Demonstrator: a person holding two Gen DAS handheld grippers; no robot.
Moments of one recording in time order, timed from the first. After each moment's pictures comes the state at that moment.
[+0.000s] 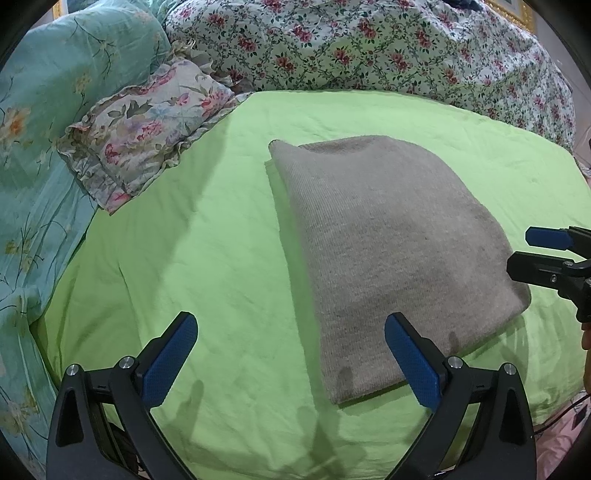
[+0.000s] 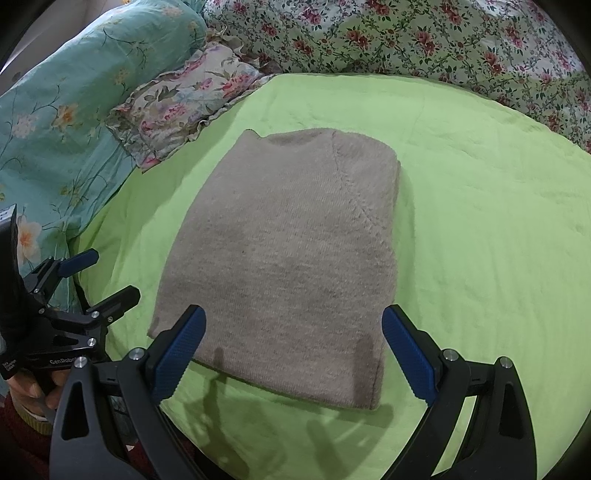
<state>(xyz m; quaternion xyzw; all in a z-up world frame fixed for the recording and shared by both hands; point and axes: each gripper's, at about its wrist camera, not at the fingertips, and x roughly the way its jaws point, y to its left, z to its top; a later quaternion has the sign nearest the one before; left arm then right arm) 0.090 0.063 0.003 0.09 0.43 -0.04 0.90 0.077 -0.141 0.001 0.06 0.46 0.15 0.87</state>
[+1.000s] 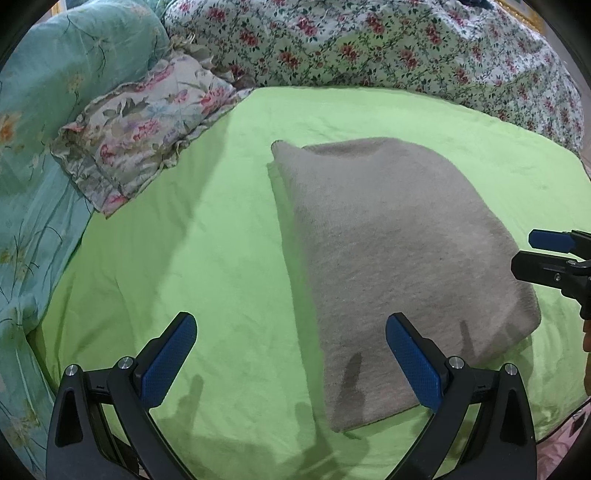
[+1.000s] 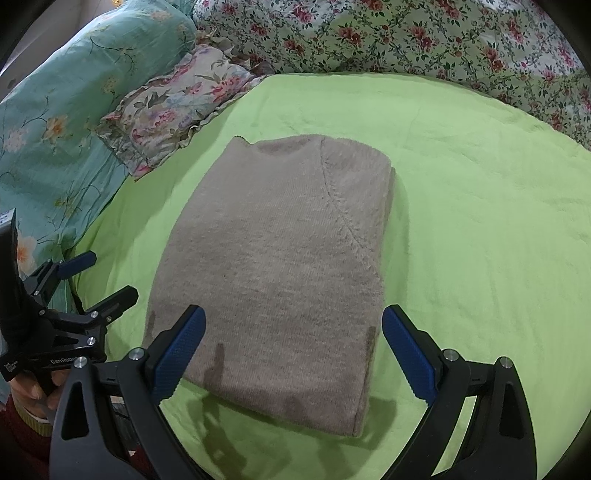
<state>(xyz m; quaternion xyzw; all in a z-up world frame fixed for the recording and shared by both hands) 0.123 0.065 0.000 0.09 0.44 -0.04 0.89 0.107 -0.154 -0.002 0.07 0.47 0.15 0.87</state>
